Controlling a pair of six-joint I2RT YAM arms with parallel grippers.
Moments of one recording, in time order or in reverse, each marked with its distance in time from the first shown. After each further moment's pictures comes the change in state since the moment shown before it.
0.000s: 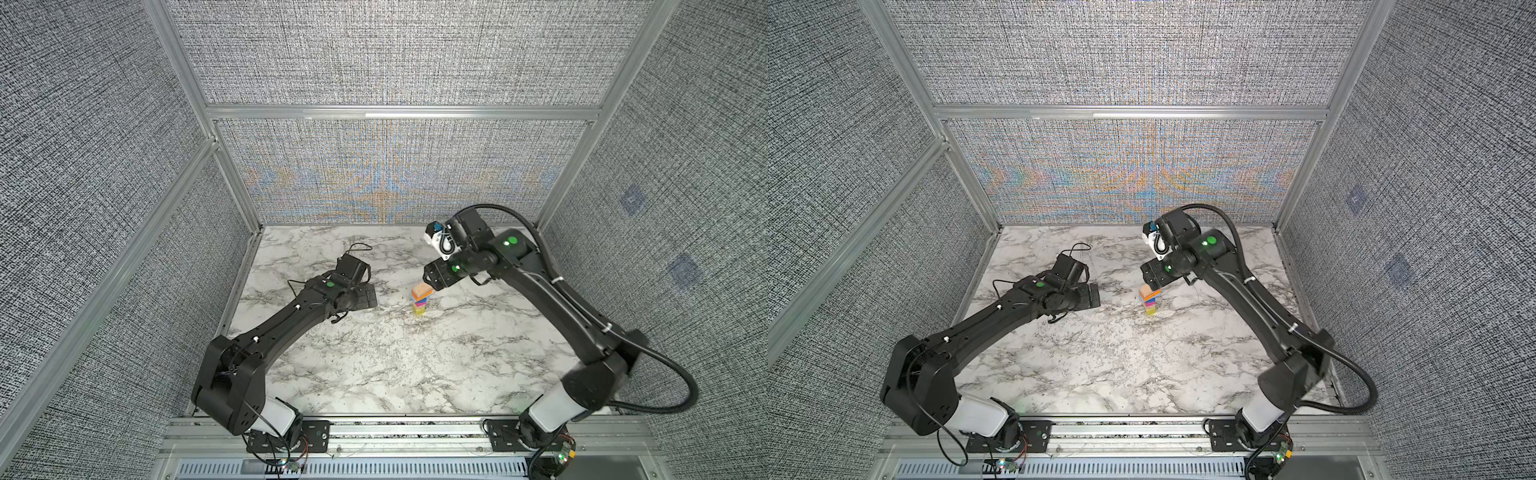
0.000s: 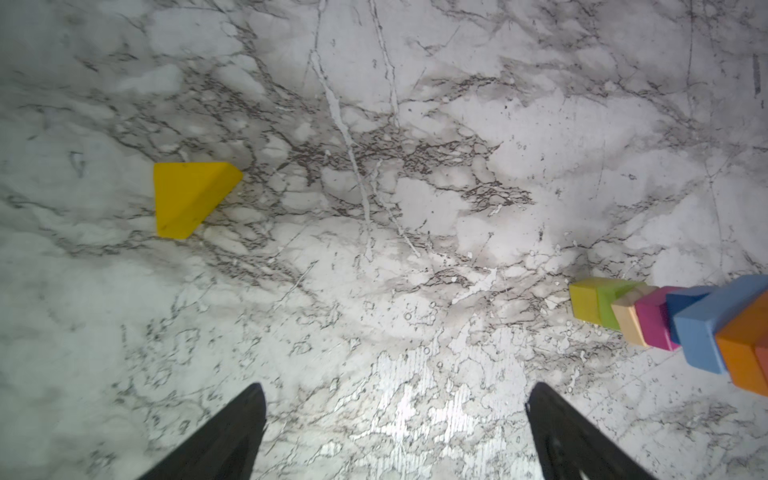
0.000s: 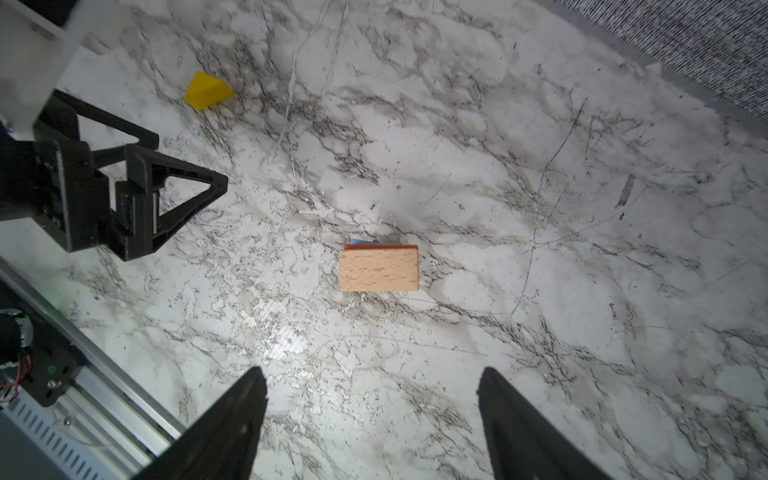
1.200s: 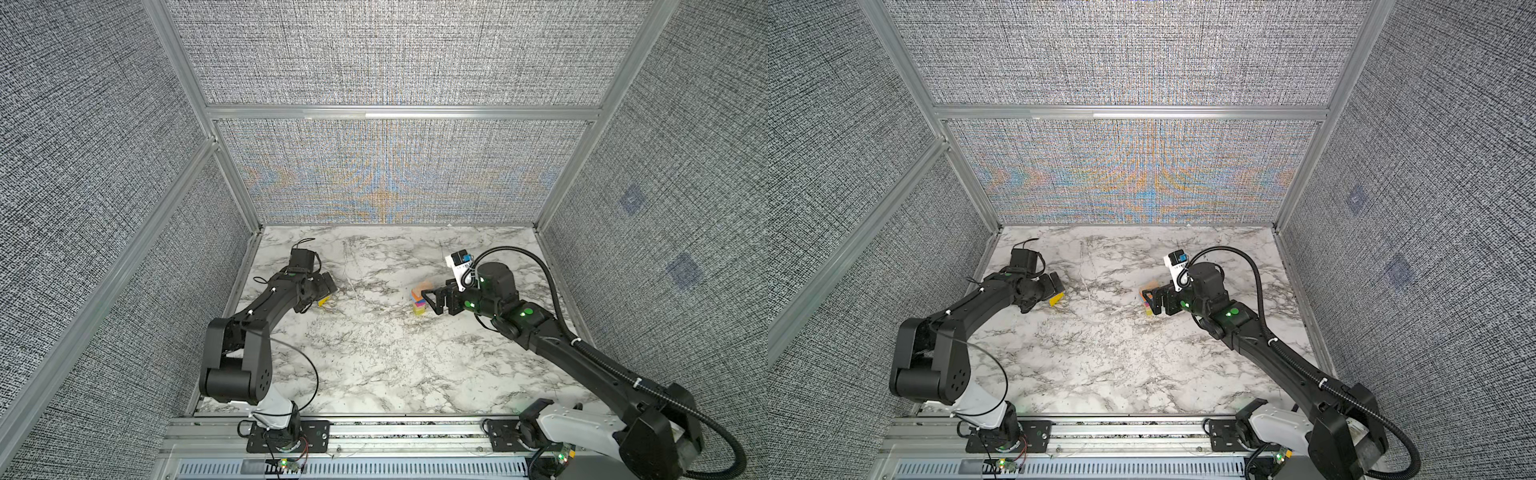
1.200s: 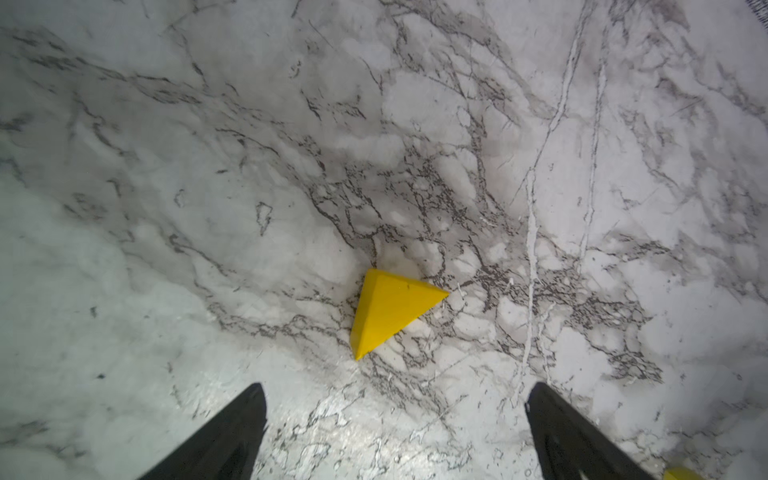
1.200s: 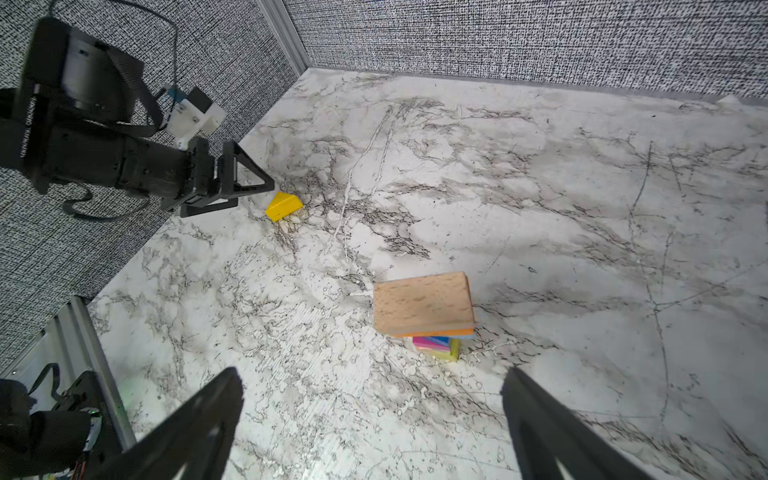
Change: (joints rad) left arm 0.430 0.187 -0.042 0.194 0.163 0.034; right arm -0.054 -0.370 -0.816 0.892 -0.199 0.216
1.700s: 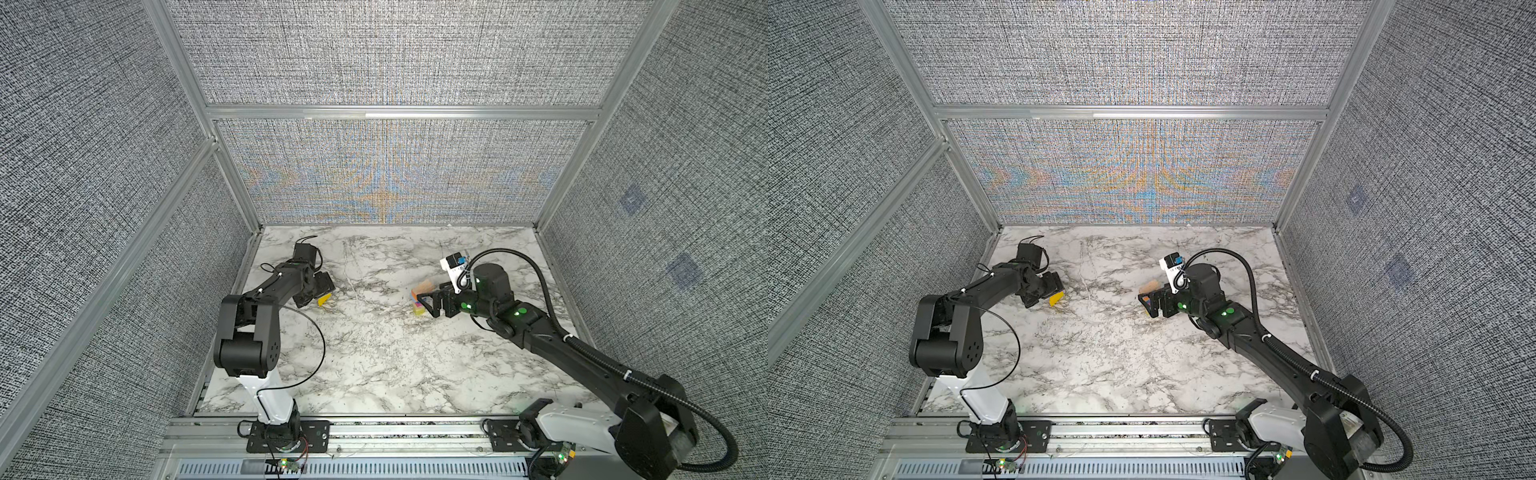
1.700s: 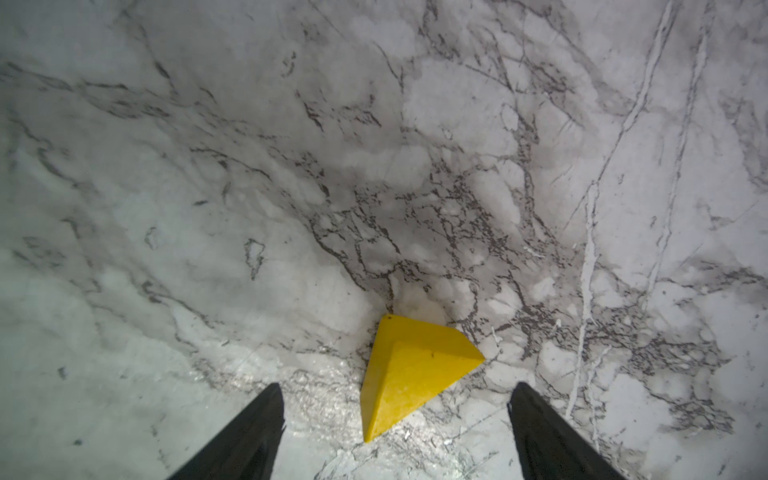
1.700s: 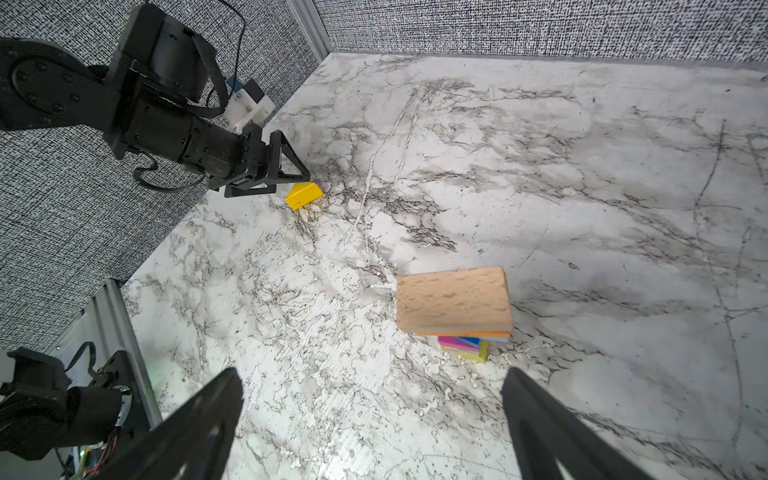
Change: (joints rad) left arm 0.017 0.159 0.119 -0.061 0.002 0.049; right arm -0.001 0.037 -0.024 0.051 -0.076 0.020
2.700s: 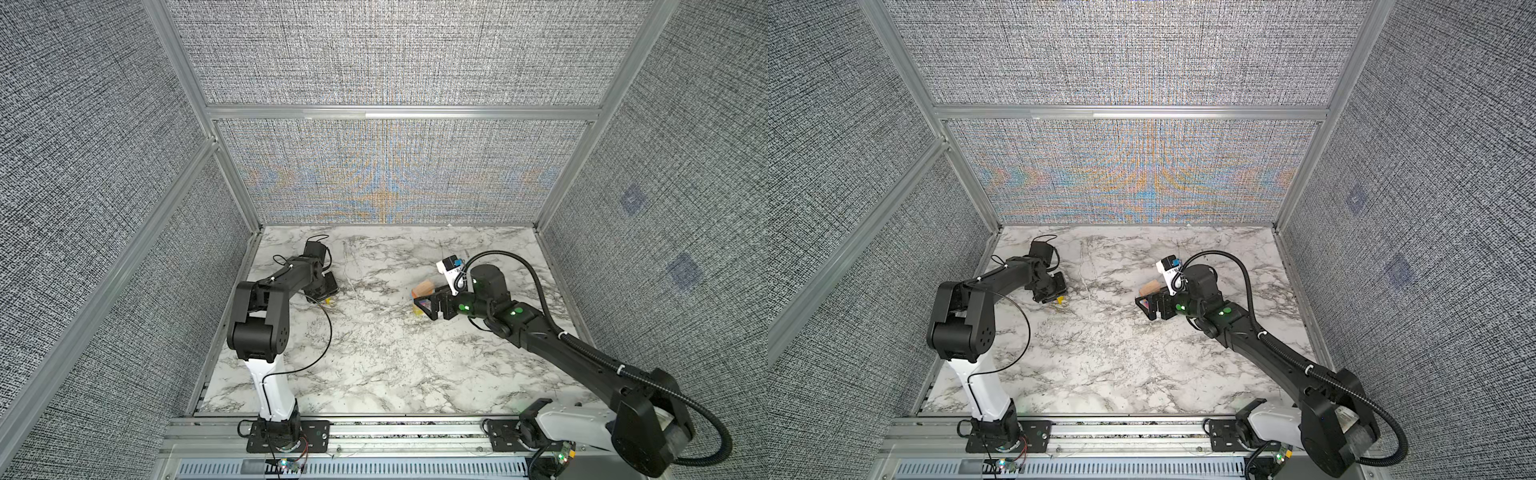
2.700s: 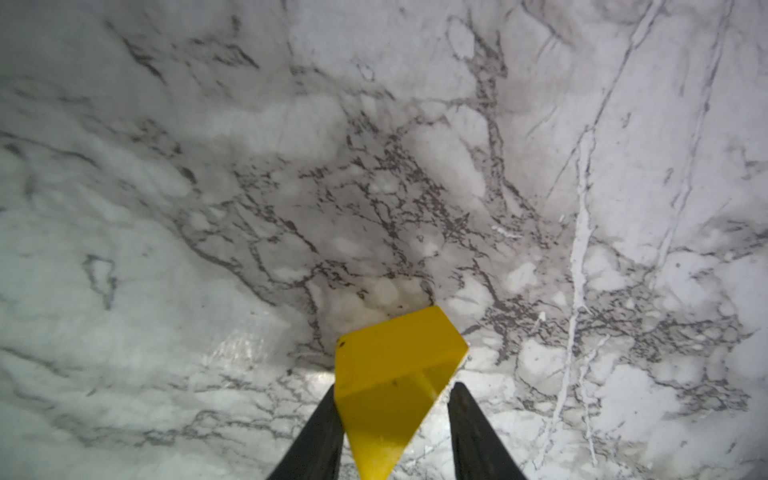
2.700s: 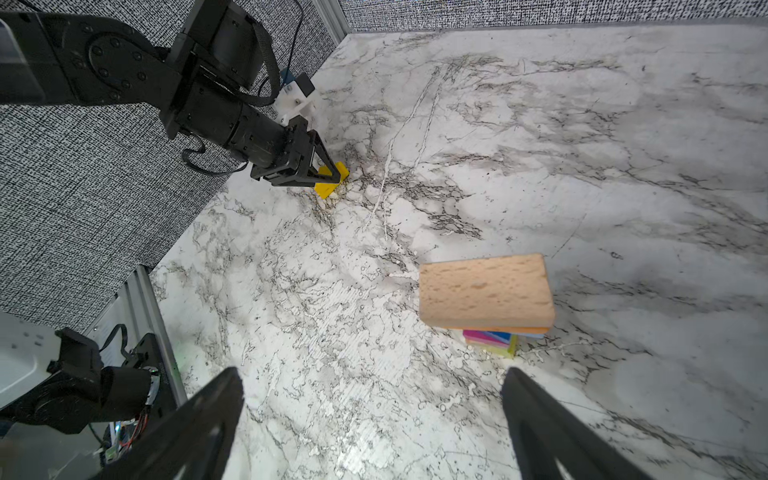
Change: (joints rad) left arm -0.045 0.124 0.108 -0.071 0.063 0.026; right arm 0.000 0.029 -0.012 0.020 -0.063 0.023
